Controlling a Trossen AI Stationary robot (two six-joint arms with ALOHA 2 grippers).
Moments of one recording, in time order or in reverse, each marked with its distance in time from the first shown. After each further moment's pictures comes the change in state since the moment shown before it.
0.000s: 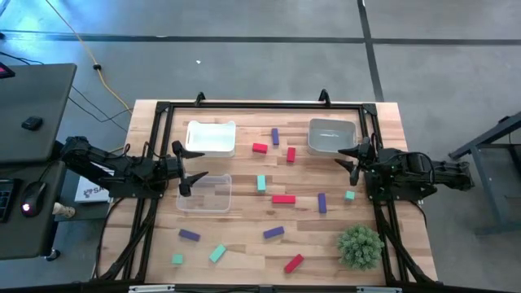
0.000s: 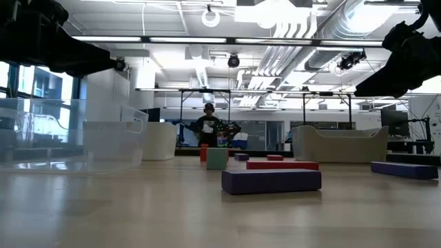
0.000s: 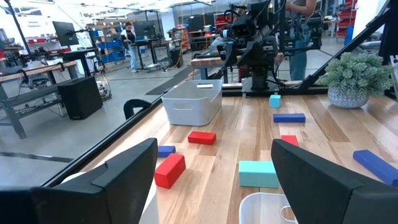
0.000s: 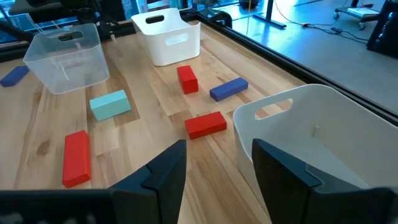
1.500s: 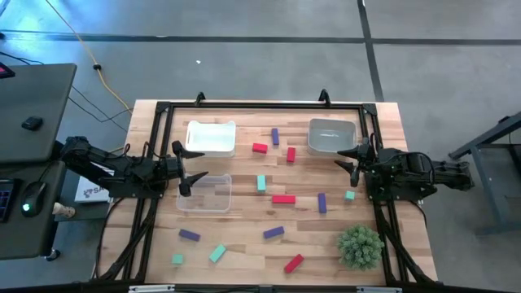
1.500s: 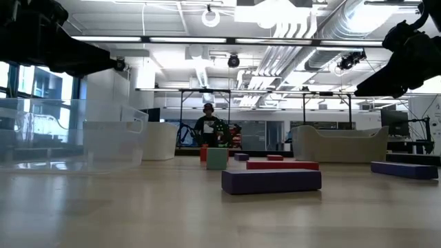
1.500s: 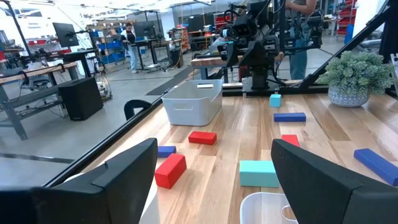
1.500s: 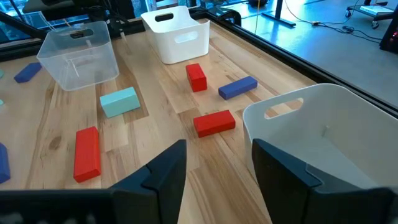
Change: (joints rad) left arm 0.000 0.000 0.000 0.000 0.000 0.009; right arm 0.000 0.000 0.000 0.000 -0.035 -0.005
